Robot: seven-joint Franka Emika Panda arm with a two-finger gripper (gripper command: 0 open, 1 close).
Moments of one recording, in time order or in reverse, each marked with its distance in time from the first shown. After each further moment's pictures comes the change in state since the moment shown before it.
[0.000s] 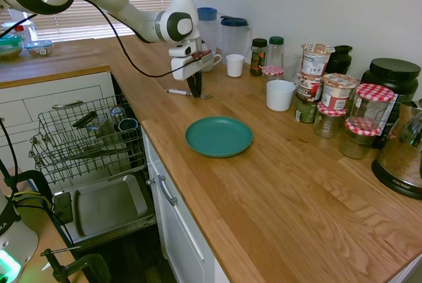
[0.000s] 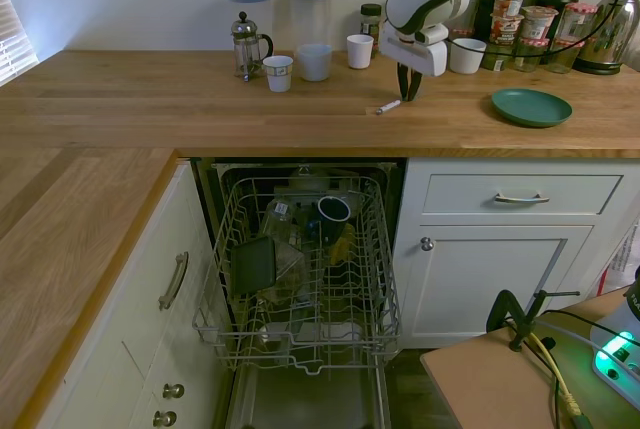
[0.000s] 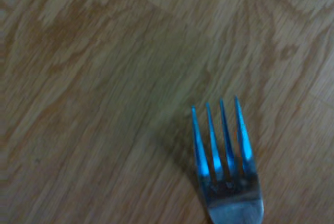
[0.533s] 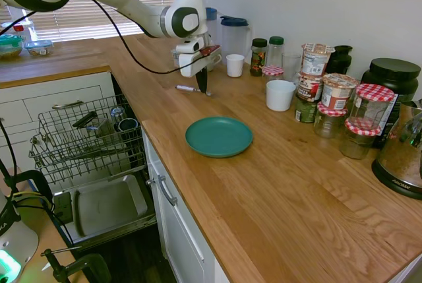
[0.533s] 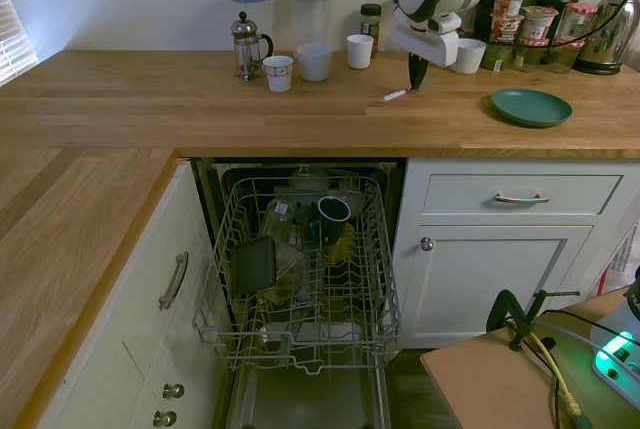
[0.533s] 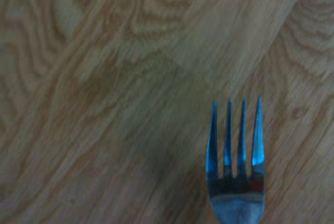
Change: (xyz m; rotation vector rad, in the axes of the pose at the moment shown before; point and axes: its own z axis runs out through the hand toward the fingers) arm 0.025 -0.022 -0.028 0.018 -0.047 -0.035
